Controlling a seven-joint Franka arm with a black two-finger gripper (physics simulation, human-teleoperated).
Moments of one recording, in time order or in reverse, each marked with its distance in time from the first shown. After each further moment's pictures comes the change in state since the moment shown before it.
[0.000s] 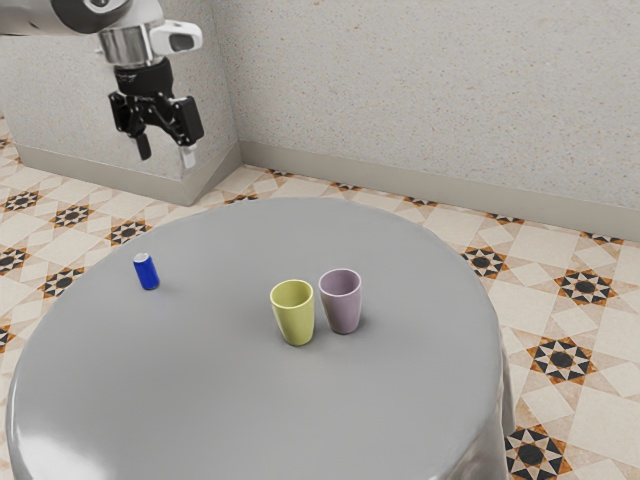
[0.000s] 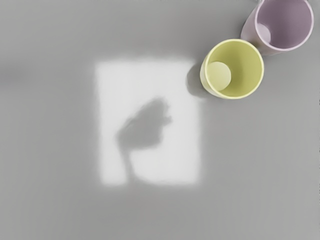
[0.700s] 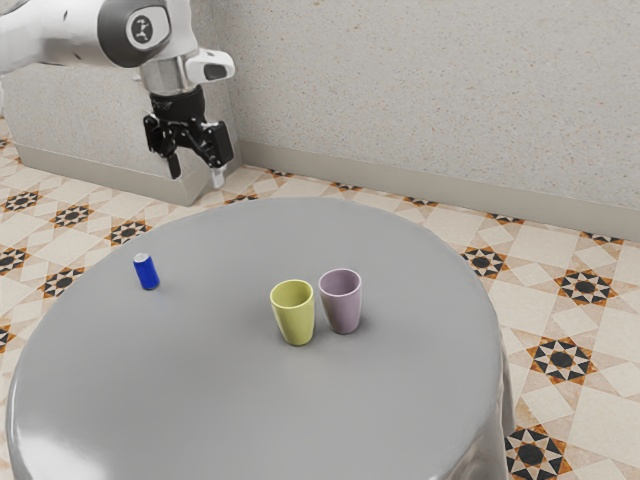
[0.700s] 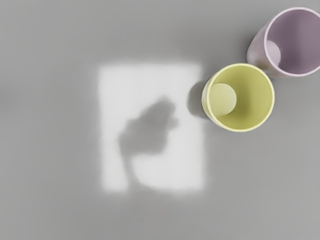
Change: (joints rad) arm 0.008 0.094 -0.027 -0.020 0.000 0.114 -0.013
